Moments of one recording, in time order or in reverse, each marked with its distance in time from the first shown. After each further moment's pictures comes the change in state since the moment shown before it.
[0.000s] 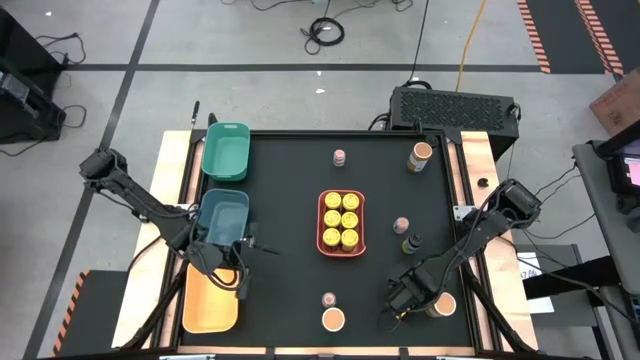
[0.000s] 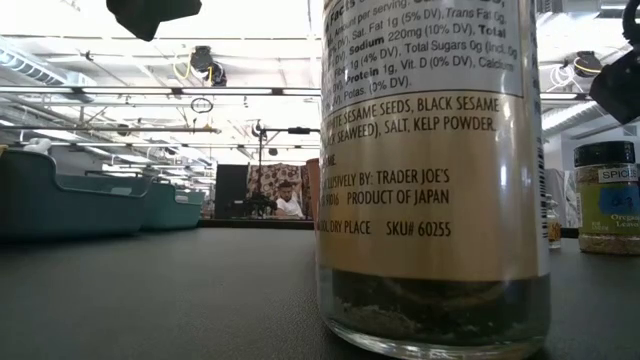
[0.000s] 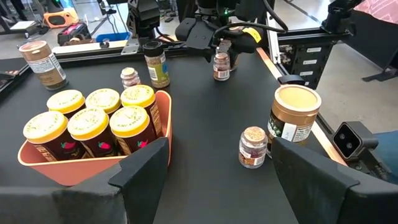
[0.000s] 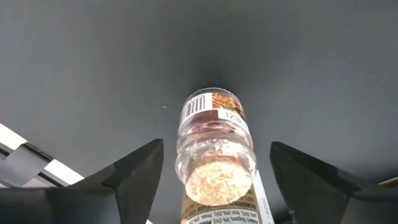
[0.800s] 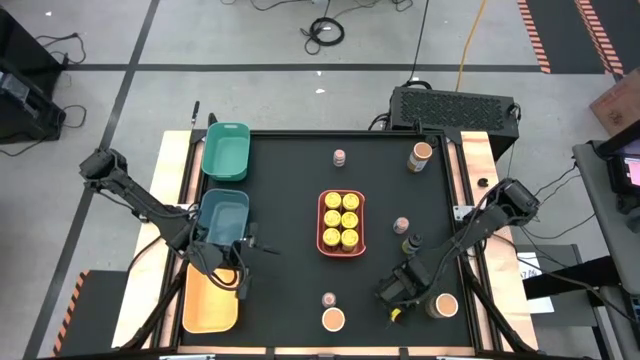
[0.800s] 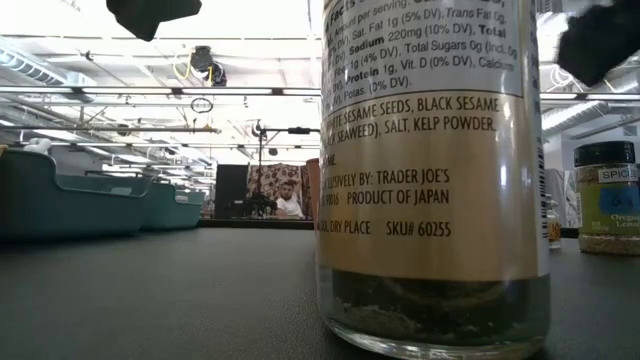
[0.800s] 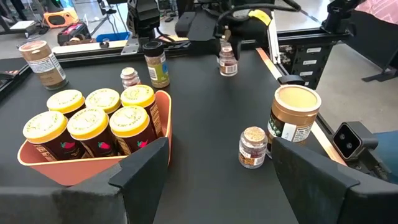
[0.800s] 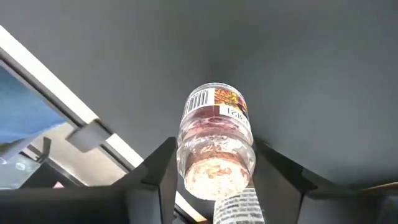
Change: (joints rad) left arm 0.000 0.000 0.000 0.001 0.000 -0.002; right arm -0.083 0.000 0.127 -0.065 -0.074 -0.129
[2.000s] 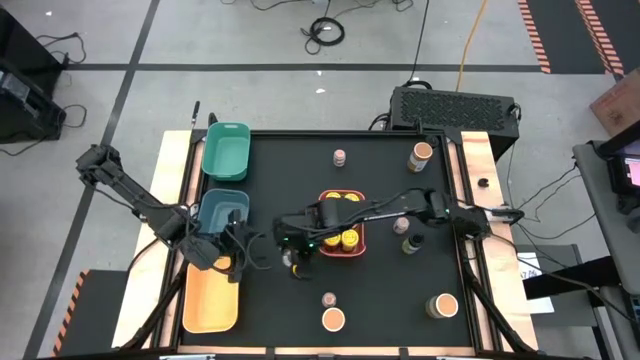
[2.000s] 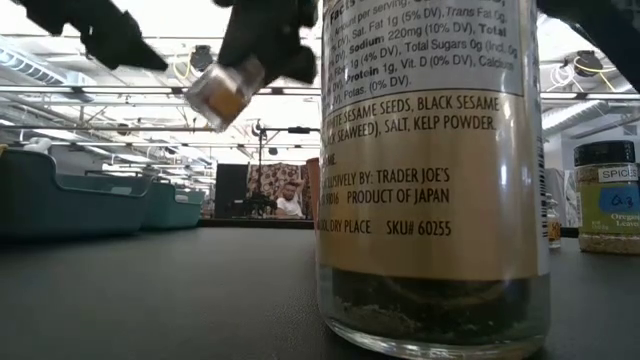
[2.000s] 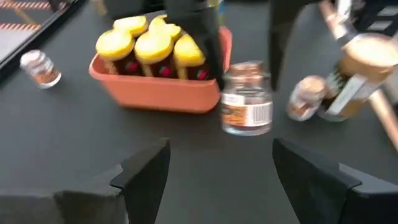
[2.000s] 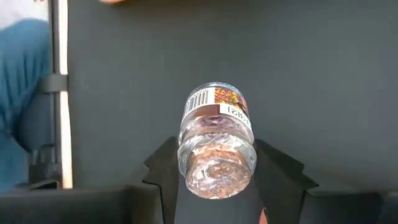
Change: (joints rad) left arm 0.000 -0.151 0.000 -0.448 -0.105 -0.281; right arm -0.436 0.614 1.123 -0.082 0.178 -0.894
